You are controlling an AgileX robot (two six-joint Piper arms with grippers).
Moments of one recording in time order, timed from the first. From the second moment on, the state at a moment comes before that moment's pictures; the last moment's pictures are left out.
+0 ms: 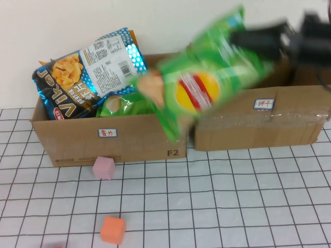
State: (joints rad) right arm 0.12 1.65 -1.27 1.70 1.00 -1.36; left arm -0.44 0.60 -0.87 0.06 1.01 -0.21
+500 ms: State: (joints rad) right arm 0.25 2.21 -2.08 1.70 0.80 -1.13; left arm -0.44 0.56 -0.77 0.04 0.99 -0.22
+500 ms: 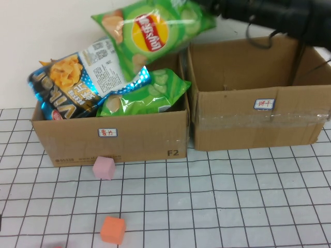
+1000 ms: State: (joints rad) right arm 0.26 2.41 -2.18 1.70 0.87 -1.19; left arm -0.44 0.56 -0.77 0.02 0.97 -0.24
